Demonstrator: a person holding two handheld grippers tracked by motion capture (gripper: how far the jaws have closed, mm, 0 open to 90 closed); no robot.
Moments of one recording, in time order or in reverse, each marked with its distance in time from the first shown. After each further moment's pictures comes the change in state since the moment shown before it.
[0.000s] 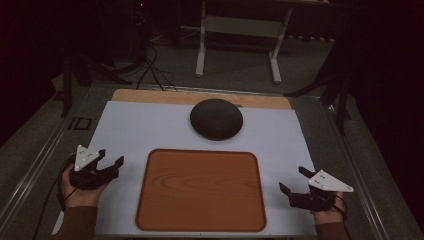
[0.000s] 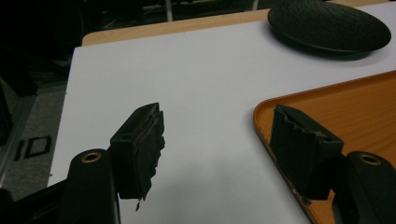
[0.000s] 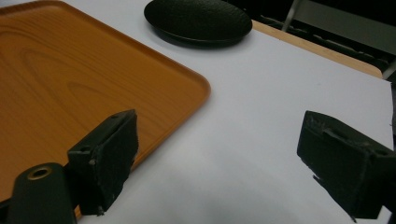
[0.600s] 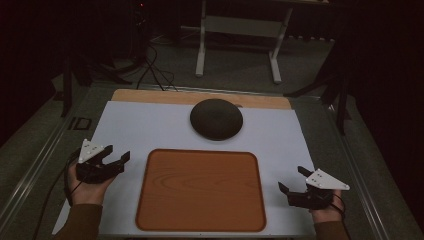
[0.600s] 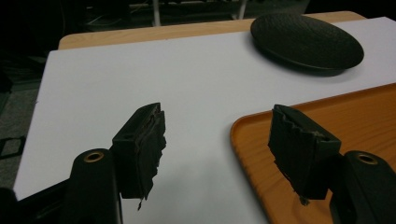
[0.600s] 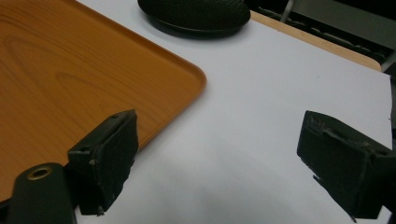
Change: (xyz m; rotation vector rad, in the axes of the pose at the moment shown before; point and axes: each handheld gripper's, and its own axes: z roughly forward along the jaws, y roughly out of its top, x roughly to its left) left arm -0.011 0.020 0.009 0.001 -0.058 -0.039; right arm -0.001 -0.002 0.006 0.030 -0.011 -0.011
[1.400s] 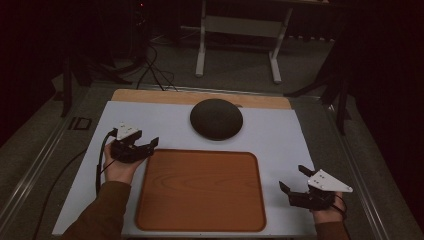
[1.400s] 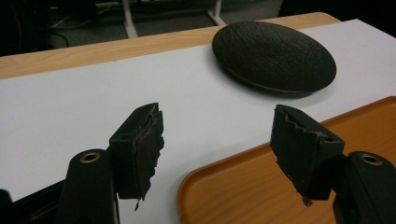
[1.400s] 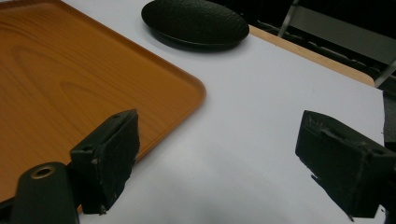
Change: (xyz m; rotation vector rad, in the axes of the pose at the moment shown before) left arm -0.043 0.042 0.066 0.025 -0.085 0.035; right arm 0.001 0.002 -0.005 -0.046 -0.002 -0.023
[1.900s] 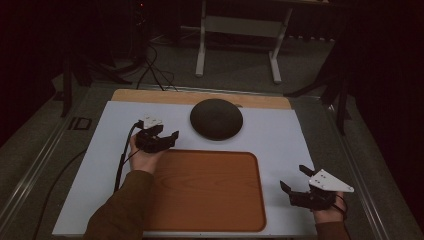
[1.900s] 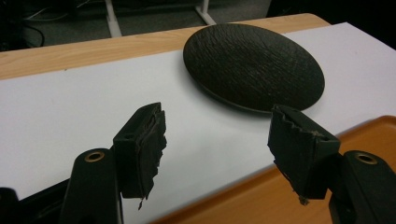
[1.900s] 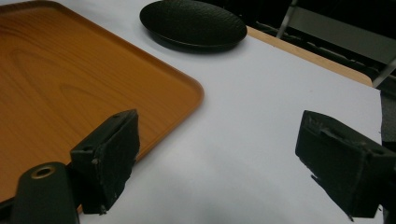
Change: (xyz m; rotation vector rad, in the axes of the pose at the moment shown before) left arm -0.029 0.019 0.053 0.018 -0.039 -0.012; right arm -0.002 0.000 -0.001 -0.005 -0.005 0.009
